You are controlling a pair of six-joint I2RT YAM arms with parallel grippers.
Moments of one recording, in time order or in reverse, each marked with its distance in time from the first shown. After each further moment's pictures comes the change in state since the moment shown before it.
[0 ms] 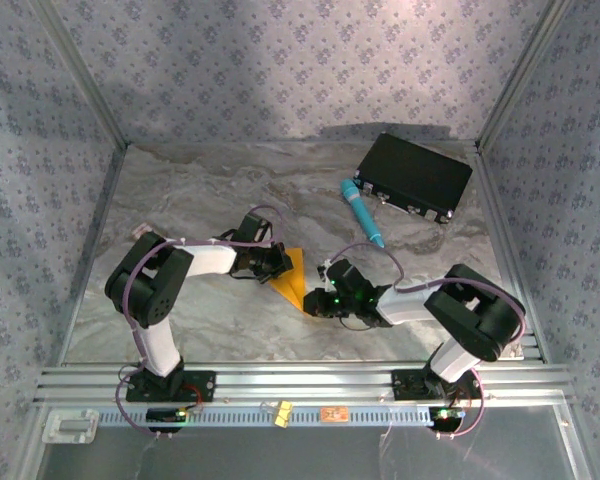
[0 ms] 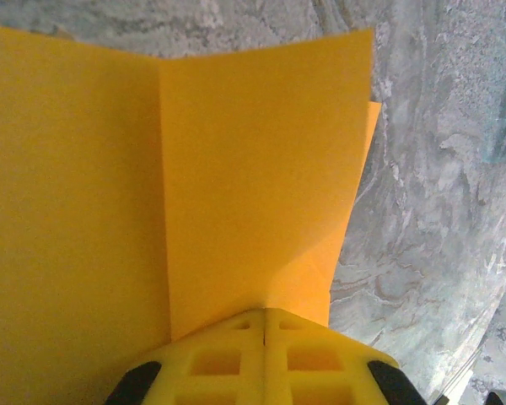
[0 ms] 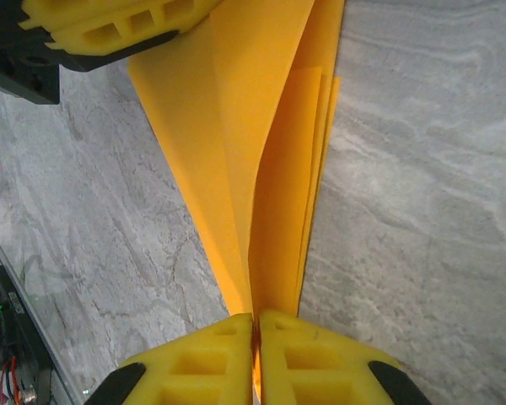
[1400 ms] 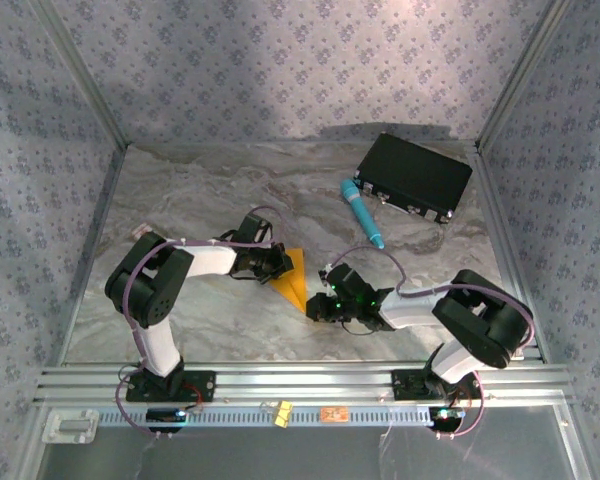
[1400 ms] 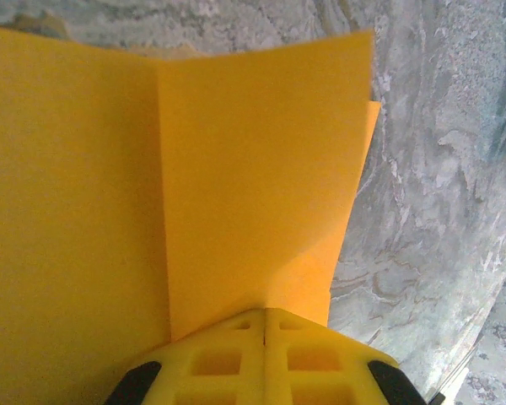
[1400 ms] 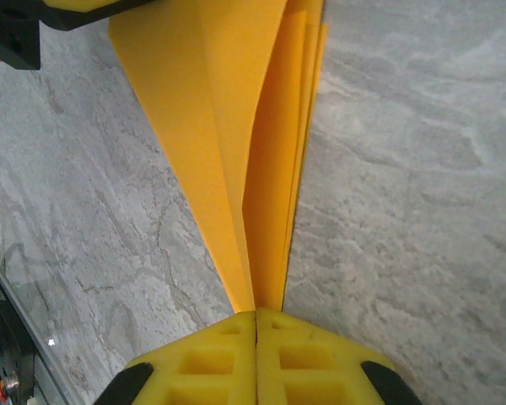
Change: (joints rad) left arm 0.000 0.000 -0.008 0.014 0.007 -0.008; right arm 0.031 -0.049 -0.018 -0.071 0.039 0.001
